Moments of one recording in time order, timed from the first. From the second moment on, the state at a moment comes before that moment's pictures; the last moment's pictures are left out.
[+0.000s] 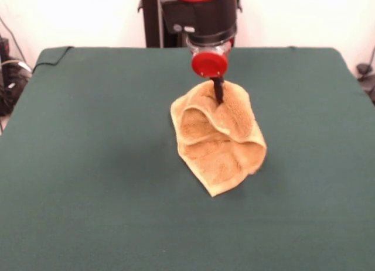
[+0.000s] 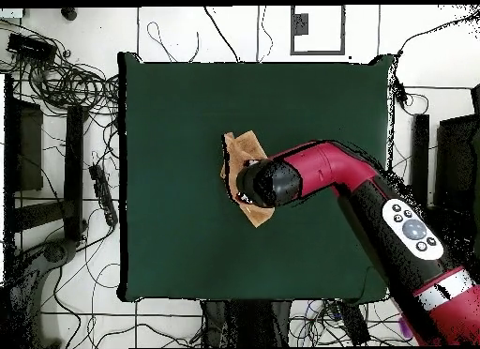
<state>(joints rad) -0.81 -0.51 0.94 1.71 -0.78 0.92 0.80</state>
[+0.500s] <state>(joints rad) -0.81 -0.63 0.96 1.69 -0.72 1.00 0.80</state>
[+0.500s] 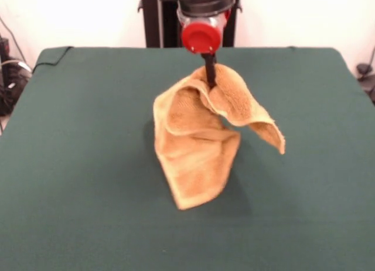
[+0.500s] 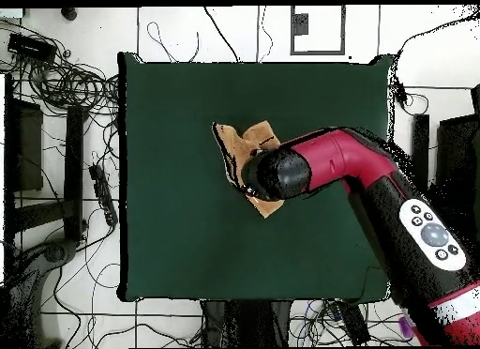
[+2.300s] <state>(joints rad) -0.76 -0.71 0.99 1.29 -0.67 1.49 0.67</state>
